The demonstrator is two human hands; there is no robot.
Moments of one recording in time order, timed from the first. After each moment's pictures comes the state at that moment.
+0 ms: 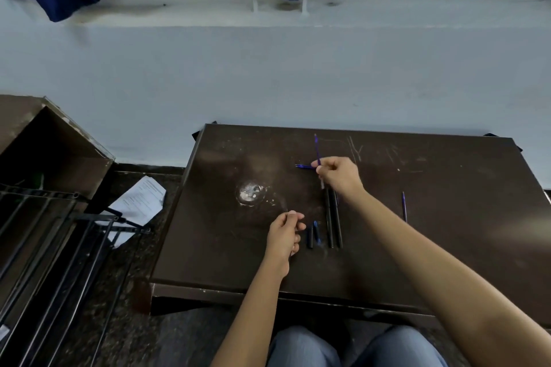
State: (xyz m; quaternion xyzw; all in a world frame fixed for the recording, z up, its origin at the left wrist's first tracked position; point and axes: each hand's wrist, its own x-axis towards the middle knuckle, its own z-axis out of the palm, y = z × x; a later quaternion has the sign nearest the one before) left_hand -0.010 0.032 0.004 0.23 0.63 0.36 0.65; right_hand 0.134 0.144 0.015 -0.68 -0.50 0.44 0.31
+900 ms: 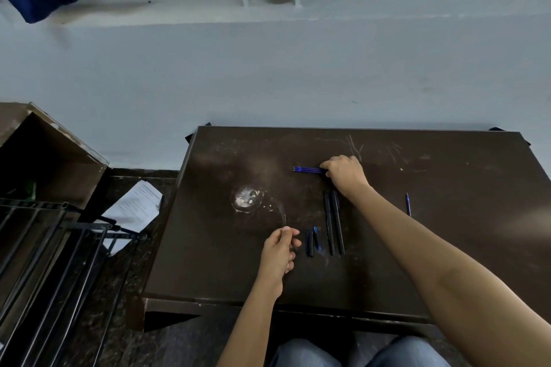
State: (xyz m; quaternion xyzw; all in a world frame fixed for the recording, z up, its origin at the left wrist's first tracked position) left_hand -0.020 0.024 -0.015 0.23 0.63 0.34 0.65; right_hand 0.164 0.194 -0.035 -0.61 -0.78 0.07 -0.07
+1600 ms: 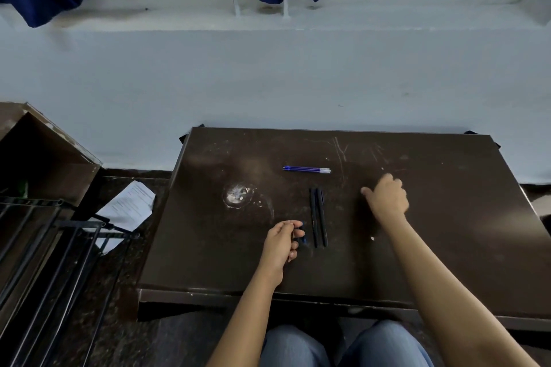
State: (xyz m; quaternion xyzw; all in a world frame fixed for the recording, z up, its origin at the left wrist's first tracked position) left_hand 0.008 0.021 0.004 0.24 0.62 0.33 0.66; right_hand 0.236 0.109 -0.011 -0.88 -0.43 0.19 0.08
